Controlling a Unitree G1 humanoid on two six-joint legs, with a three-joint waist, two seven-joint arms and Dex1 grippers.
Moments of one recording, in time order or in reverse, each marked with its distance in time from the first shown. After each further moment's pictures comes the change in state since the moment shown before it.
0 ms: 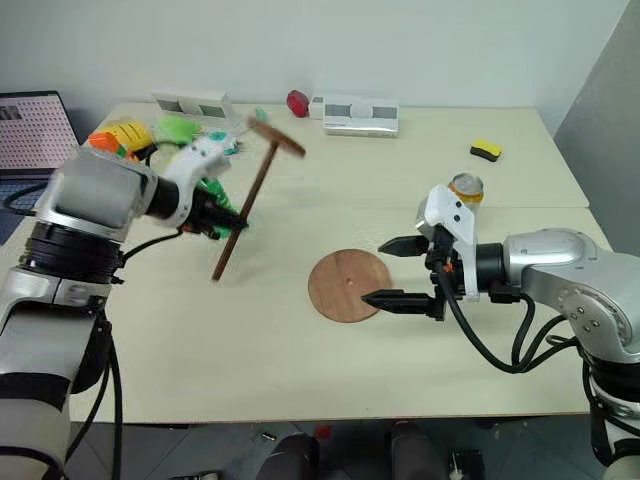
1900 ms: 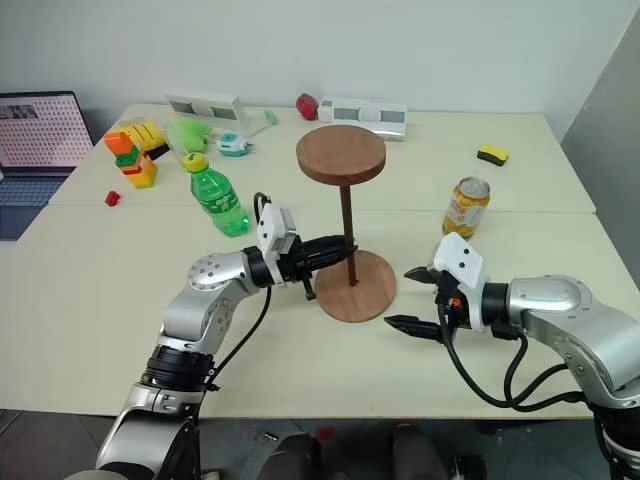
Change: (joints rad) left arm 0.555 -0.397 0.082 -0.190 -0.332 -0.935 0.118; right arm 0.284 -0.040 0.037 -0.041 -0.179 -0.174 -0.042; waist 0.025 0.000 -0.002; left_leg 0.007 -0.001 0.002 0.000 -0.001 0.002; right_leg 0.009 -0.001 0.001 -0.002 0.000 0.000
